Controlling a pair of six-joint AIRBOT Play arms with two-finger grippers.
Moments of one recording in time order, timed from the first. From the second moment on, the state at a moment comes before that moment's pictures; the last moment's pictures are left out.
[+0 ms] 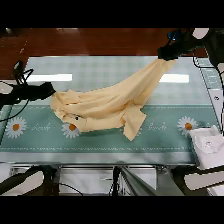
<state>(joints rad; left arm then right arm) 0.18 -1.21 0.85 0.96 -0.74 -1.33 0.11 -1.65 1.82 -1.48 1.18 1.45</state>
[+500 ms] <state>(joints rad) 0.21 -1.19 0.95 0.96 -1.07 -1.35 0.11 -1.65 1.82 -1.47 1.25 1.45</state>
